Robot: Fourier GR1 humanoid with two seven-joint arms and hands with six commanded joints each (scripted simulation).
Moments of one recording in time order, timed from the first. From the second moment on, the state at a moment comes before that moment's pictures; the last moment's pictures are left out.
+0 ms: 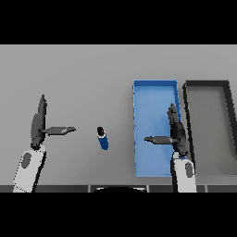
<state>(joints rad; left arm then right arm) -0.11 0.43 -0.16 -1.48 0.24 0.26 0.01 0.00 0.00 0.00 -1.57 0.00 0.00 0.00</state>
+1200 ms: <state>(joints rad) -0.01 0.62 -0.40 -1.66 0.24 -0.25 -0.06 0.12 -0.15 0.10 -1.69 0.14 0.09 -0.08</state>
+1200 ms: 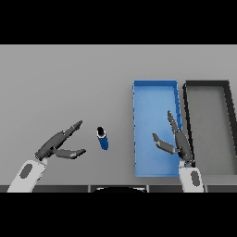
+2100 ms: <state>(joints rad) -0.16 0.30 -0.55 -1.42 0.01 -0.14 -0.09 0.15 -0.15 0.10 -1.72 0.13 0.10 -0.04</state>
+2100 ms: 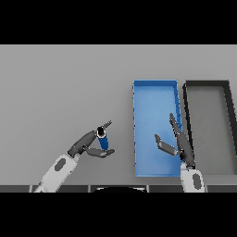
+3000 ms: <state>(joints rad) -0.16 0.17 -0.56 -1.43 0.09 -0.14 -0.14 0.11 -0.16 0.09 -1.69 0.15 0.08 -0.04</state>
